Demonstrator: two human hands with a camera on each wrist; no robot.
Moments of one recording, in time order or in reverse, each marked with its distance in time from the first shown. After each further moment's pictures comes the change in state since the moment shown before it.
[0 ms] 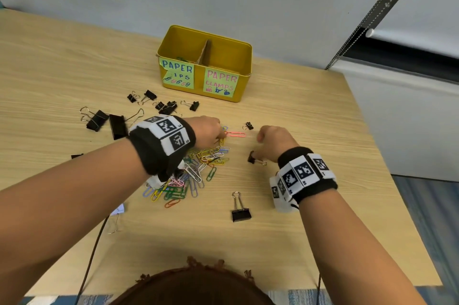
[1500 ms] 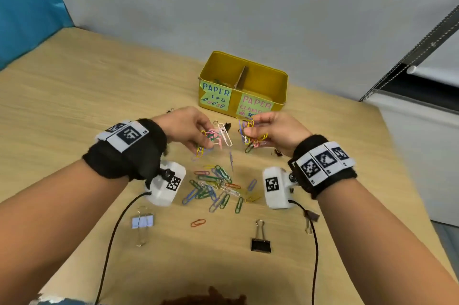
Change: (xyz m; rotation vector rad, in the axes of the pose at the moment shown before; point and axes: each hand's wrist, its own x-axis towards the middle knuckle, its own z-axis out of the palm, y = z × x) left_hand -0.064 -0.082 0.002 -1.145 0.269 -0.205; right_hand 0.025 -0.074 -0.039 0.987 -0.294 -0.277
